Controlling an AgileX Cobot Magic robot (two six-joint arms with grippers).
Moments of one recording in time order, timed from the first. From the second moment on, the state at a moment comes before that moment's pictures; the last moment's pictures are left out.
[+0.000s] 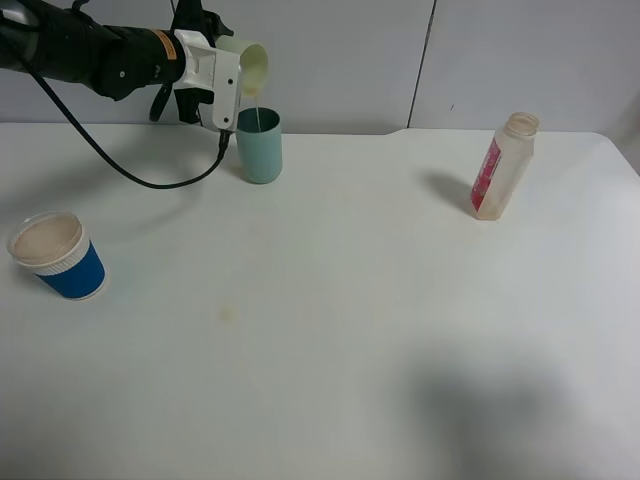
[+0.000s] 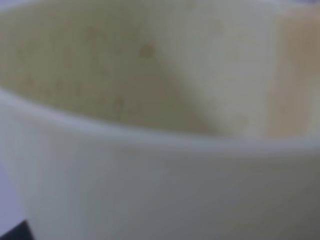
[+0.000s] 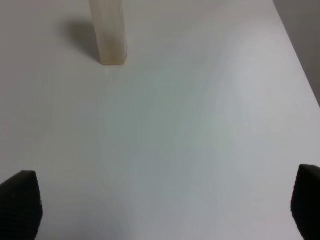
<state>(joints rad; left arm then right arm) -0.25 2.07 -1.37 0.38 -0.33 1.30 -0.04 0.00 -0.49 -0.05 1.07 -0.05</state>
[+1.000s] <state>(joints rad) -0.25 2.07 -1.37 0.21 -0.38 1.27 -0.04 0.00 -0.49 -0.05 1.07 -0.05</state>
